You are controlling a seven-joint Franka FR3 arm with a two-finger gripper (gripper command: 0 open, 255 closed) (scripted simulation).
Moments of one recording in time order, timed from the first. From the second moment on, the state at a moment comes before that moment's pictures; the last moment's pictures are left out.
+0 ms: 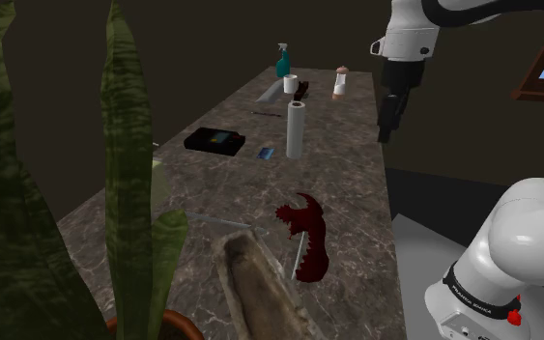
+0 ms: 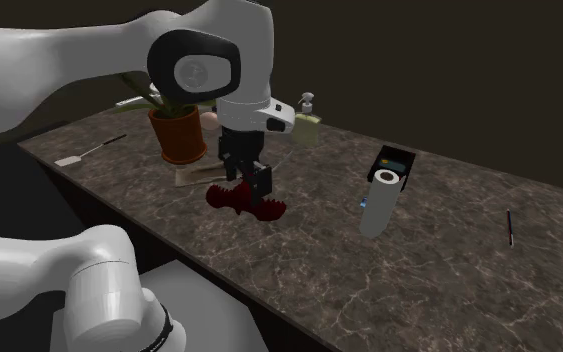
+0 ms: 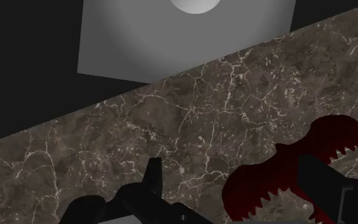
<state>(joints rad) -0.01 -0.76 0.01 -2.36 0.05 1.52 -0.17</state>
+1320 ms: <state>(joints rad) 0.10 -0.23 0.24 -2.19 0.09 1.91 -0.04</state>
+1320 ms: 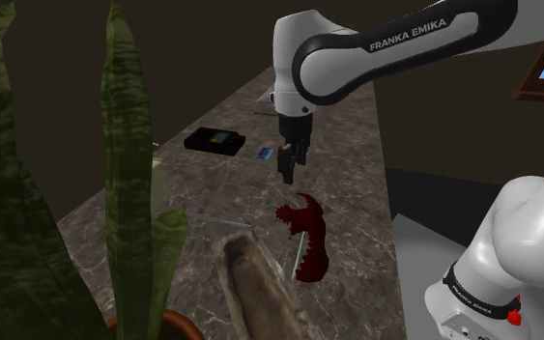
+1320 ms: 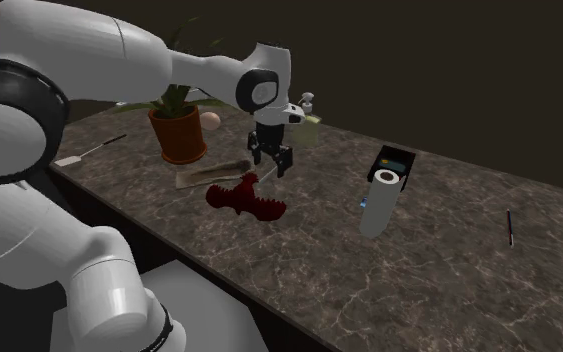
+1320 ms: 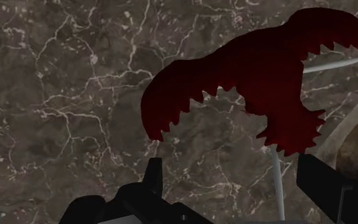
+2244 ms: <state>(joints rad) 0.22 0.28 0.35 -1.81 -0.09 2.01 0.12</state>
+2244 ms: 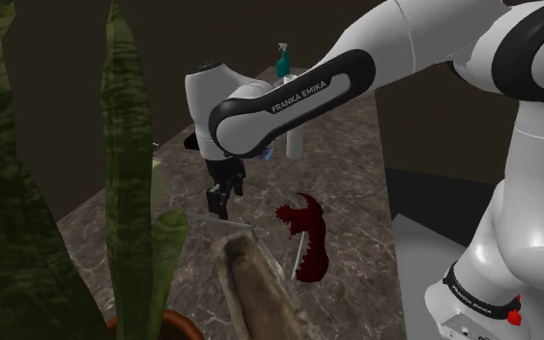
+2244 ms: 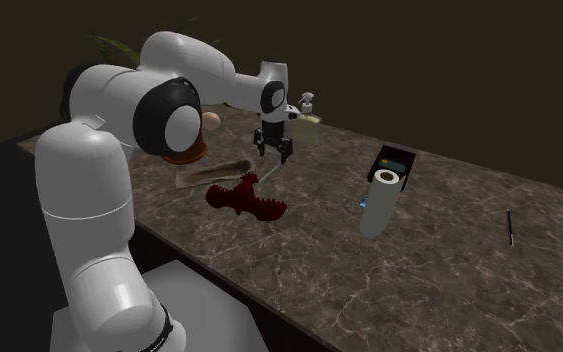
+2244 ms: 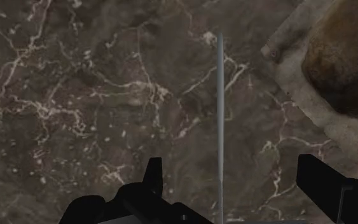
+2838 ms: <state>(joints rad) 0.24 0.36 0.34 -1.81 -0.13 2.09 0.14</state>
